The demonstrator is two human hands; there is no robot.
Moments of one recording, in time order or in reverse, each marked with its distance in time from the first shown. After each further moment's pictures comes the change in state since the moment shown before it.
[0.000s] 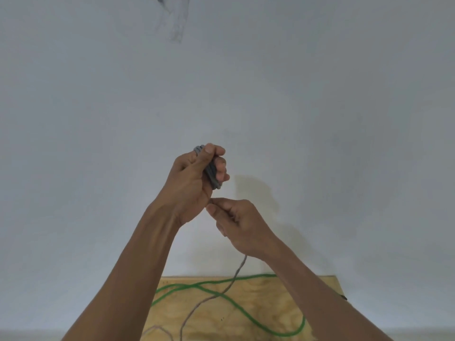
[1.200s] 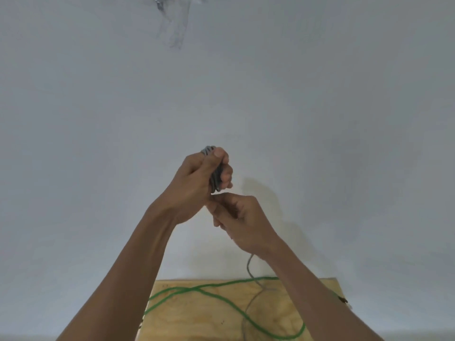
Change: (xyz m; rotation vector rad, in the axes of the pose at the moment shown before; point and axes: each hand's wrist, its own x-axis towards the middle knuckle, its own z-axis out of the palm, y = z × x) left_hand -0.001 0.009 0.000 0.364 -0.151 0.024; right_hand 0.002 -0.013 -0.004 0.115 0.073 0.066
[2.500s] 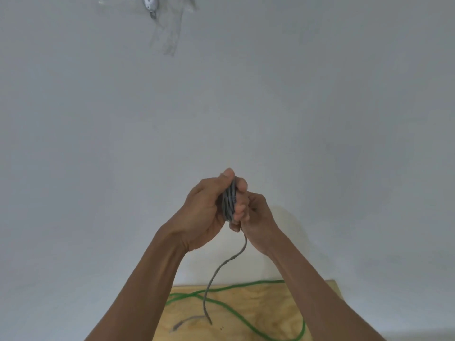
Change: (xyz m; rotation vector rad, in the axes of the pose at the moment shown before) left_hand -0.014 -0.017 0.025 -0.325 -0.146 -0.129; right_hand 0.012 0.014 -0.019 0.326 0.045 0.062
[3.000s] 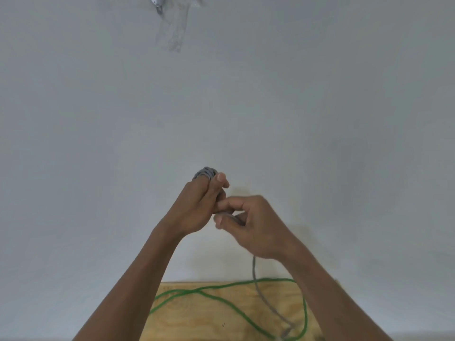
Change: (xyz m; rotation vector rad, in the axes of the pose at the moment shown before) left_hand 0.002 -0.012 -0.040 0.824 0.251 0.129; right_hand -0.027 -0.028 0.009 -0.504 -0.128 -0.086
